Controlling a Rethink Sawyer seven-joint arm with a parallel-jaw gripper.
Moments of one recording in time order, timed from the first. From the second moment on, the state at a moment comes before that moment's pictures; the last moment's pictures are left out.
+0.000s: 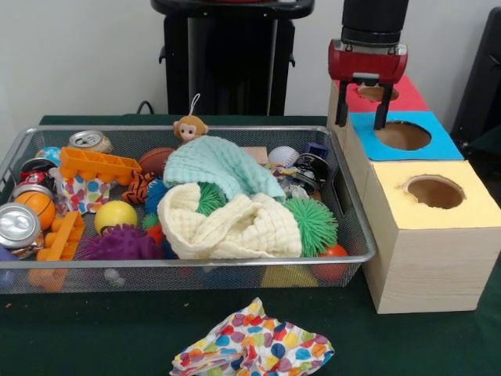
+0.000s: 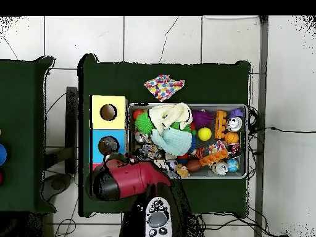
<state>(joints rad) -0.03 -0.78 0.04 1.94 -0.23 0.24 2.10</state>
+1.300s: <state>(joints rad) -0.10 -0.86 0.13 1.87 -0.23 0.48 2.10</state>
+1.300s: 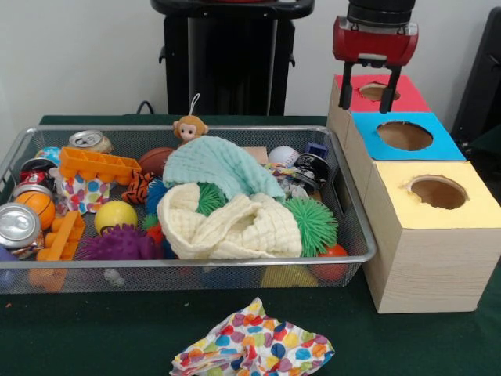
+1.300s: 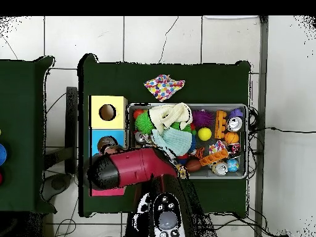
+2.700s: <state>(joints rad) -0.56 -0.83 0.40 1.84 -0.47 0.55 2.06</state>
